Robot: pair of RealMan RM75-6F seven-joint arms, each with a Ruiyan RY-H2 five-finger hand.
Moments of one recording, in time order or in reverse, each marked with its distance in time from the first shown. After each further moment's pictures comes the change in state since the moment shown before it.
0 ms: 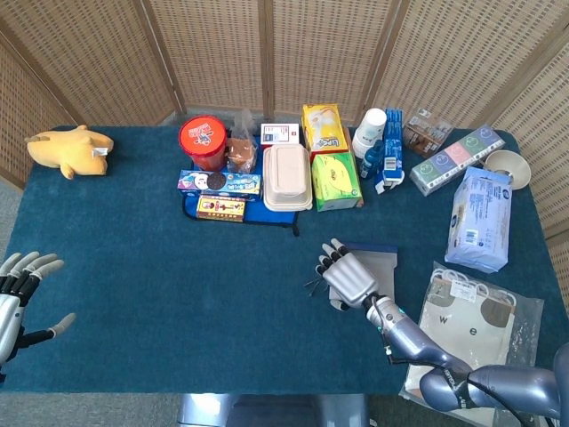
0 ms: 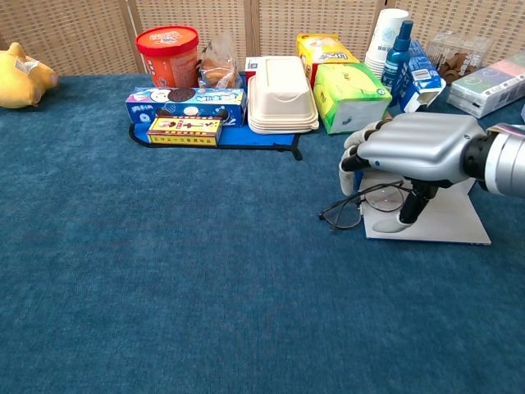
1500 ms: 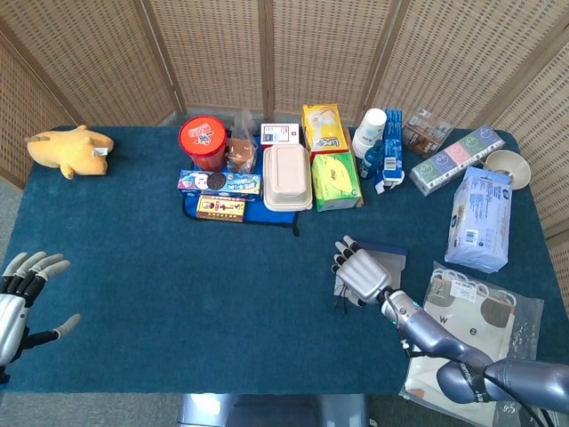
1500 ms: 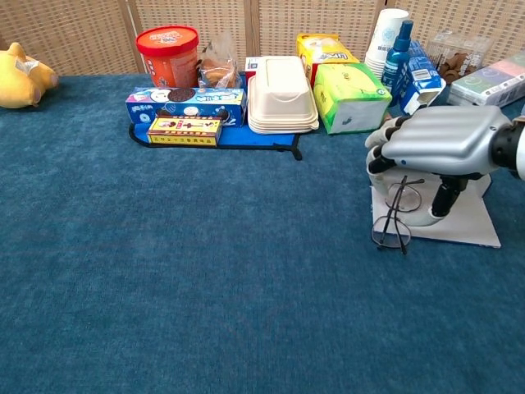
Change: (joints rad) left arm -0.005 0.002 0.004 -0.021 0.023 0.003 0.008; right arm 0.021 0.086 -0.039 0.032 -0.063 -0.070 0.023
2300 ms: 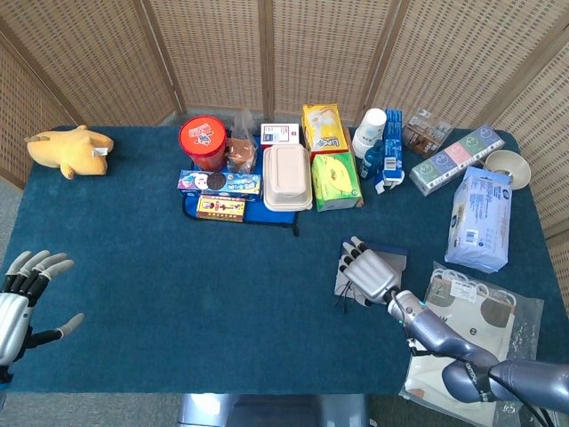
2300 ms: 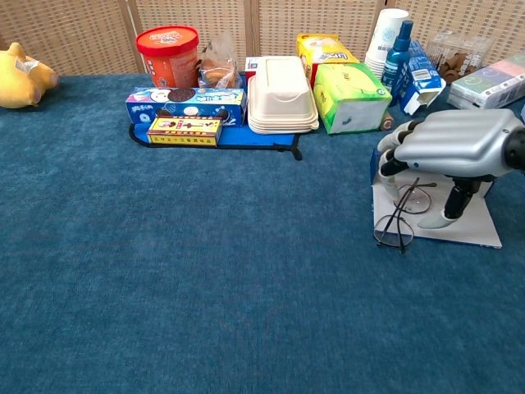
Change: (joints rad) left arm -0.004 0.001 0.000 -0.013 0.012 0.006 0.010; right arm -0.008 0.011 -0.011 0.026 -0.012 -0.017 0.043
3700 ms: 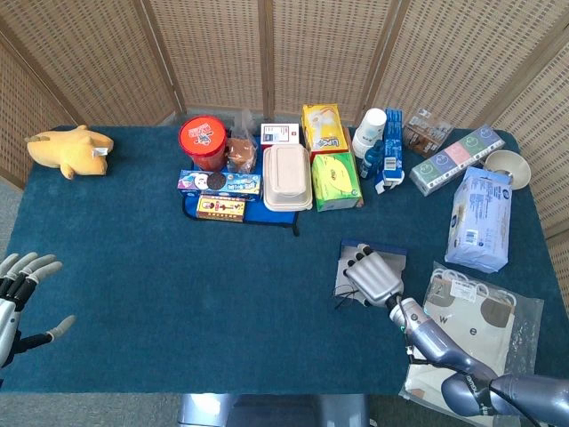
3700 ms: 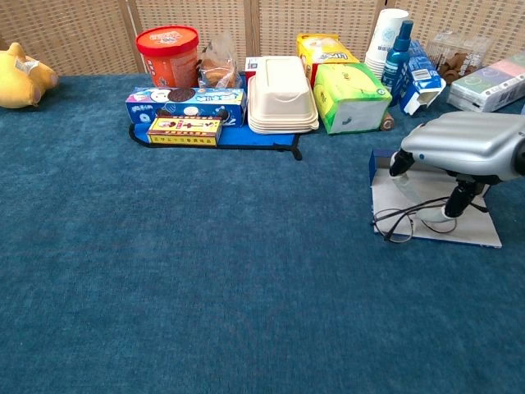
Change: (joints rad) left arm 0.022 0.001 0.004 0.031 0.015 0.047 -0.040; right arm -0.098 -0.035 0.033 -0.025 -0.014 0.111 0.117
